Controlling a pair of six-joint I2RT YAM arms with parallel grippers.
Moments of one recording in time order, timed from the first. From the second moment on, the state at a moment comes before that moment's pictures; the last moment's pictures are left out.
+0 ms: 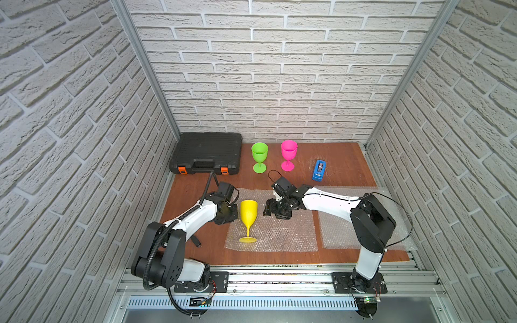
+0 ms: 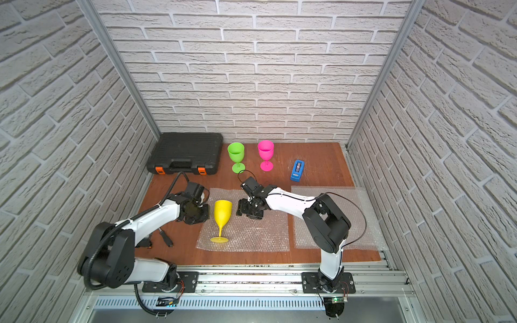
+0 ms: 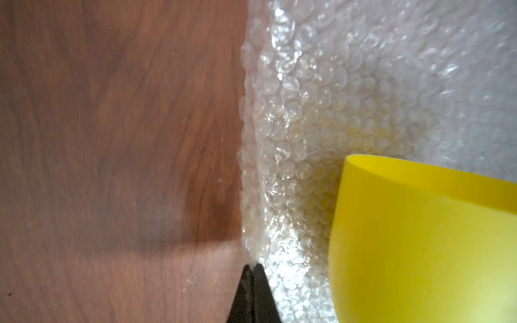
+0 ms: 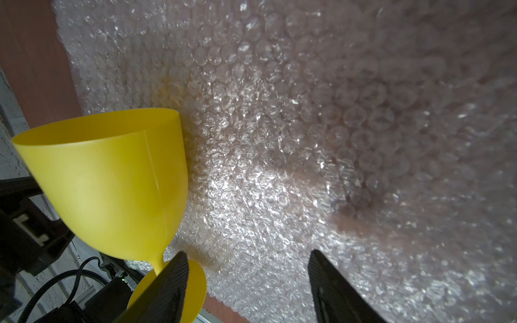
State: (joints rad) left arm -0.33 1.37 0.74 -0.64 0.10 -0.48; right arm 0.74 1.84 1.25 -0.58 -0.27 0.90
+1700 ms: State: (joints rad) left arm -0.68 1.55 0.99 -0.49 0.28 -0.62; right arm 0.67 1.75 1.04 -0.47 -0.31 0.88
